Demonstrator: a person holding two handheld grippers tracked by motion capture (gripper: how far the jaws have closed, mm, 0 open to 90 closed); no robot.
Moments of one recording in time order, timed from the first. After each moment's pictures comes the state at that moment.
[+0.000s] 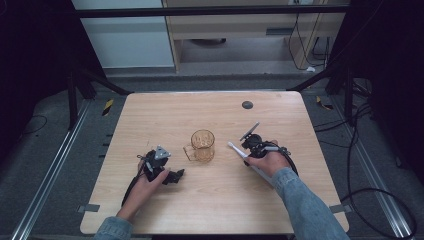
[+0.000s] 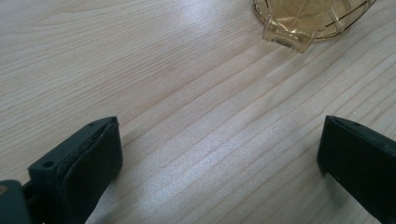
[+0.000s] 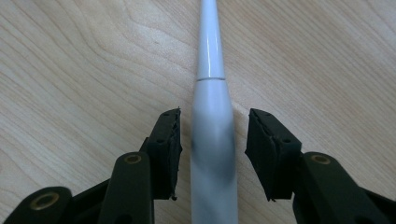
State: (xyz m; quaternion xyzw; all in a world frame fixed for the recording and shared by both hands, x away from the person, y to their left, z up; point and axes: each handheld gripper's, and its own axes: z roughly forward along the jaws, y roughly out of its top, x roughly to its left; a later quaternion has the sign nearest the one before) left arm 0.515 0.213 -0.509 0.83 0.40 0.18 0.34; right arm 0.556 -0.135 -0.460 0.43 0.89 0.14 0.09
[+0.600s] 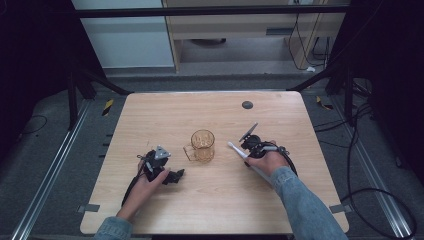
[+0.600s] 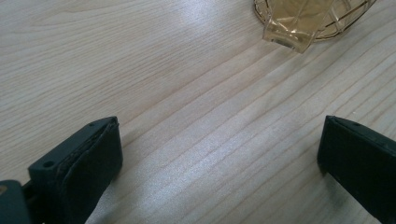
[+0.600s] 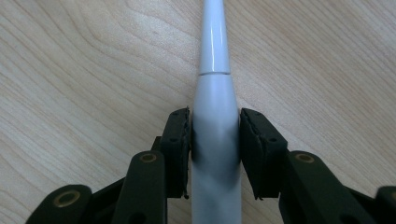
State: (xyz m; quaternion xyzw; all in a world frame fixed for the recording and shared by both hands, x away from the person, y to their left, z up) left arm 0.515 0.213 -0.509 0.83 0.40 0.18 0.34; right arm 0.560 -0.133 -0.466 0.42 0.89 0.12 0.08
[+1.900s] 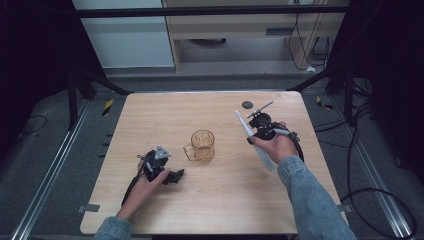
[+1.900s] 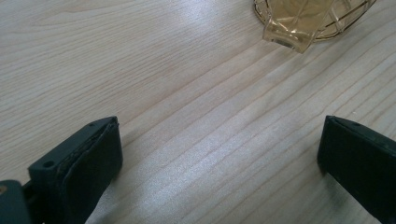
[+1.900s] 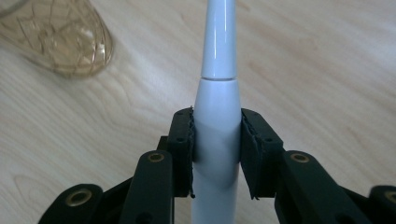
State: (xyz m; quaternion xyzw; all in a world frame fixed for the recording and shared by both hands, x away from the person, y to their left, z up) left arm 0.515 0.213 -0.509 0.83 0.40 0.18 0.34; right arm 0.573 -0.150 -0.388 0.45 0.85 0.23 0.13
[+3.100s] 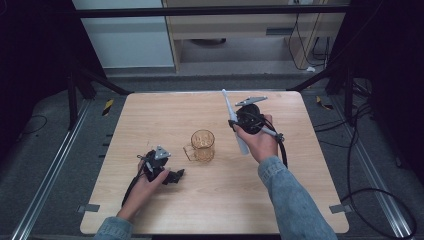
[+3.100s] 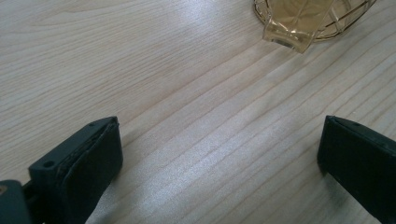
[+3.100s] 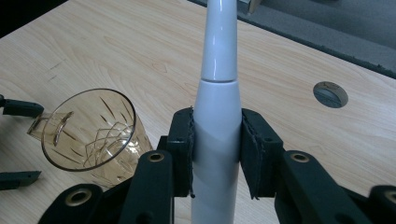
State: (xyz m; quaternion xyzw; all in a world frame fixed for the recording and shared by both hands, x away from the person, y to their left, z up) left arm 0.515 0.213 -0.509 0.83 0.40 0.18 0.34; right arm 0.569 -0.108 -0.364 0.43 0.79 0.38 0.20
